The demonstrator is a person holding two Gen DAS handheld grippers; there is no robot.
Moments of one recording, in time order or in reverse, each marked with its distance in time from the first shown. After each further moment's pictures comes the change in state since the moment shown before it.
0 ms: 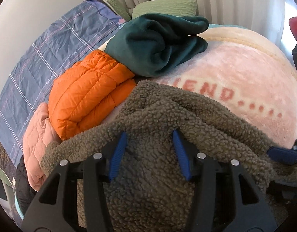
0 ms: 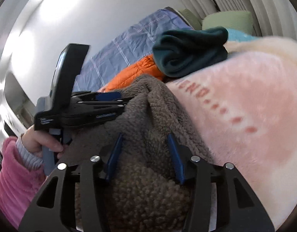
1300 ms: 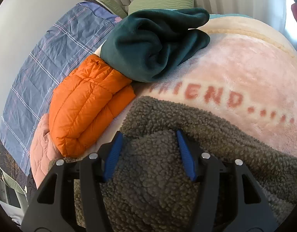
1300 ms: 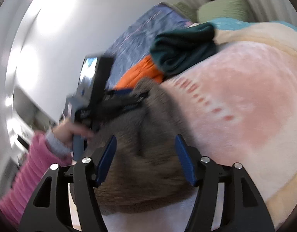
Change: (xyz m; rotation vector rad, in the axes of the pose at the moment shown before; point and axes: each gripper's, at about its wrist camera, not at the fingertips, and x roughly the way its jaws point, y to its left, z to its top) left arm 0.017 -0.020 0.025 0.085 0.045 0.062; right arm -0.054 -0.041 0.020 0.158 0.023 0.048
